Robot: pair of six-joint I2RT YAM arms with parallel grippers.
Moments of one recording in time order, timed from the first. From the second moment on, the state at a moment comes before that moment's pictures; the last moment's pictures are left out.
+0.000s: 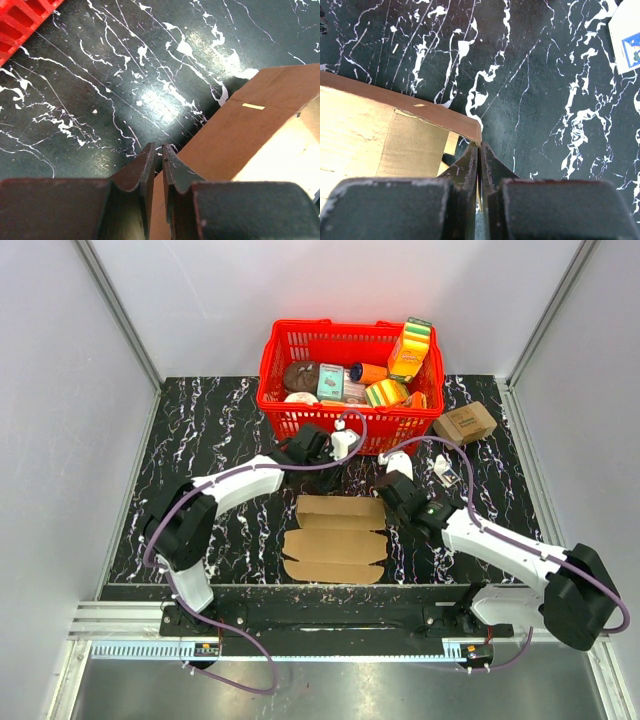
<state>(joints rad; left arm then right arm) -0.68 1.78 1.22 -0.26 0.30 0.03 0.79 1.21 0.77 -0.46 0.46 0.39</state>
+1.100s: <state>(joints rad) -0.65 1.61 1.09 -0.32 0.14 -0.04 0.70 1.40 0.88 -0.34 0.33 0.15</state>
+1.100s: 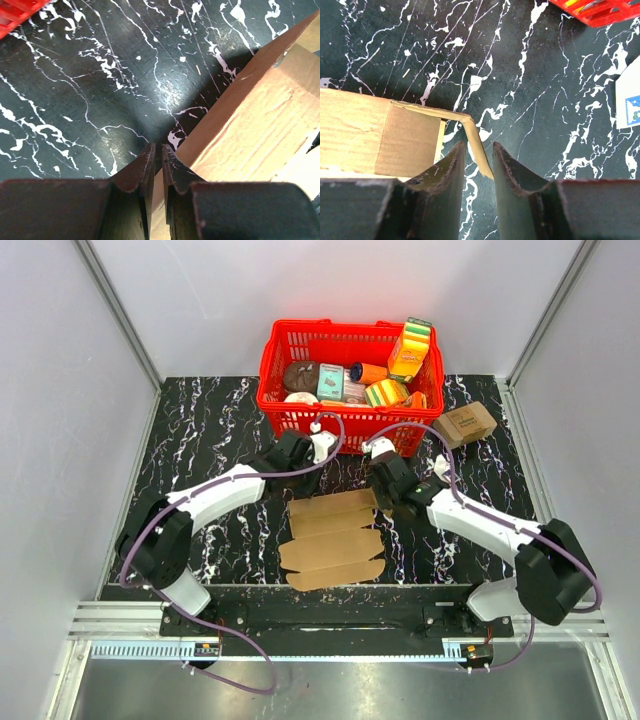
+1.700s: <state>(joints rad) -0.63 1.36 0.97 -0.23 0.10 -0.07 0.69 1.12 0.85 -0.38 0.14 0.42</state>
